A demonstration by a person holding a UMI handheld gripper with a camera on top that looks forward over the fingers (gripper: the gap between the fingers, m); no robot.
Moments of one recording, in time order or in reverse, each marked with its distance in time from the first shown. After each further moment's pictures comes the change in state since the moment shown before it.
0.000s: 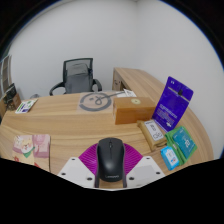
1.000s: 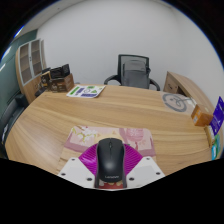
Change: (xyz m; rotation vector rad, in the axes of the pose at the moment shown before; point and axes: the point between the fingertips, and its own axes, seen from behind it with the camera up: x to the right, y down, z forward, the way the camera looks) arm -0.315 0.045 -0.056 -0.013 -0.364 -0.176
